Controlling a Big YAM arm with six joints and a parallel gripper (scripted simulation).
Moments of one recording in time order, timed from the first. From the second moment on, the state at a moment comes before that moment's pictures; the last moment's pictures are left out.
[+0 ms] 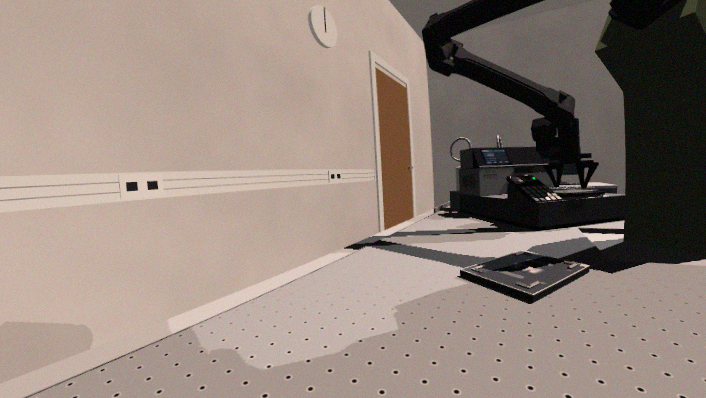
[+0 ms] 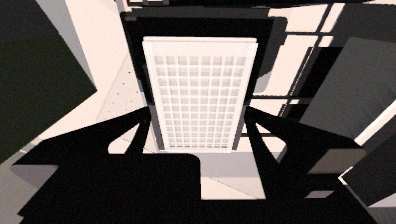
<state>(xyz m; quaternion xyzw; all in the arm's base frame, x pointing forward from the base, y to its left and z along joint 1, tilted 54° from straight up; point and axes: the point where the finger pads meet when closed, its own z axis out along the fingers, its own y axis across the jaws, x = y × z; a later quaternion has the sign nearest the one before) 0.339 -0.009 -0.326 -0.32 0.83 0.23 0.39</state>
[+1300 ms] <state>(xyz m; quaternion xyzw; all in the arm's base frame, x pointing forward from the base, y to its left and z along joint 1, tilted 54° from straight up) 0.345 -0.003 -0.332 -0.32 0.83 0.23 0.39</state>
